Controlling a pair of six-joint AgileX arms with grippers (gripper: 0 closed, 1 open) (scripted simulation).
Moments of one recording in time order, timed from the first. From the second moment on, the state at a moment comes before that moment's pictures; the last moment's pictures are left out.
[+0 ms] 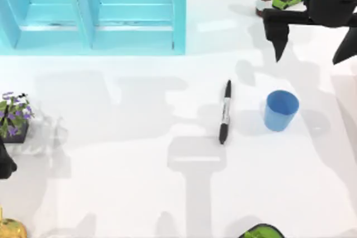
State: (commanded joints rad) left arm 0.00 0.00 0.00 0.00 0.00 0.00; right arm 0.30 2.10 2.00 -1.43 -0.04 0.32
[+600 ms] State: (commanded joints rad) left arm 0.00 0.00 0.00 0.00 0.00 0.00; right arm 0.30 2.10 2.19 -1.61 -0.04 0.32
